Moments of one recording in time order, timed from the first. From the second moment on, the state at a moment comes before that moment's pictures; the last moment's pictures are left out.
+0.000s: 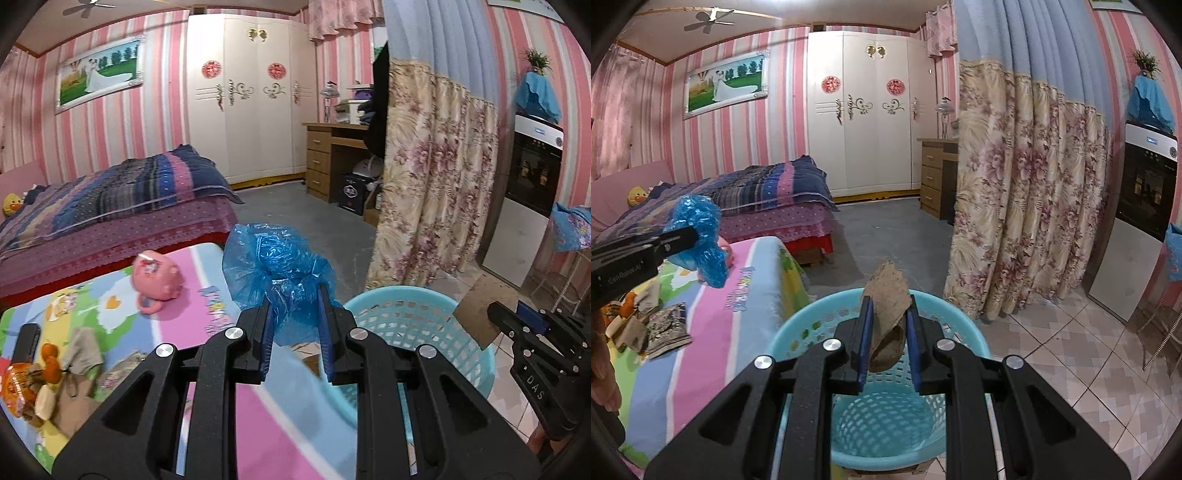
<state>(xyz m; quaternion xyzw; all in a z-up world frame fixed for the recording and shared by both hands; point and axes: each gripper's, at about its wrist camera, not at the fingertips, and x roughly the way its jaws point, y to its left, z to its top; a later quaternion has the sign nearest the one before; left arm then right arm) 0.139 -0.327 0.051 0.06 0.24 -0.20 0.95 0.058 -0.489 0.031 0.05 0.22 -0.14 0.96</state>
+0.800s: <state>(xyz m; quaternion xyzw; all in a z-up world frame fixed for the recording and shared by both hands) 0.183 -0.402 -0.008 0.10 0.27 -0.27 0.92 0.070 -0.535 -0.002 0.08 0.24 -0.17 0.95</state>
